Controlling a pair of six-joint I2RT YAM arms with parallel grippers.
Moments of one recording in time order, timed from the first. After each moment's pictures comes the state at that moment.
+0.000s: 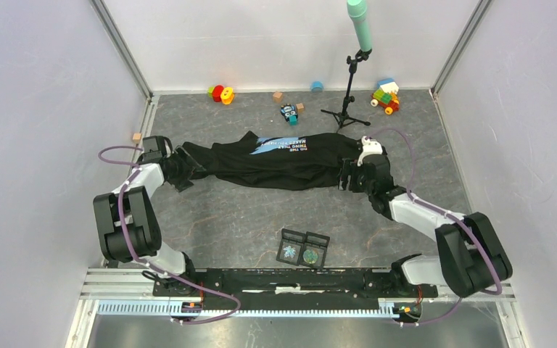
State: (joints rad) left arm 0.23 1.53 0.86 -0.33 0.27 -0.61; right arm 0.36 1.29 0.50 0.18 0.08 0.30
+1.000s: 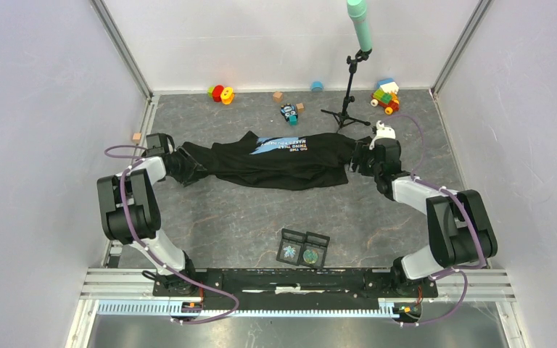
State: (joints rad) left arm 0.23 1.69 0.91 -0.27 0.30 -0.64; right arm 0.20 1.50 0.66 0.24 0.06 0.28
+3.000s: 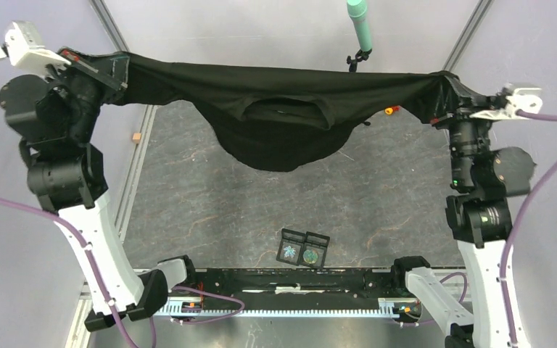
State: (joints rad) left arm 0.24 1.17 1.95 -0.67 0.25 -0.61; right arm 0.12 0.81 1.21 0.02 0.11 0.08
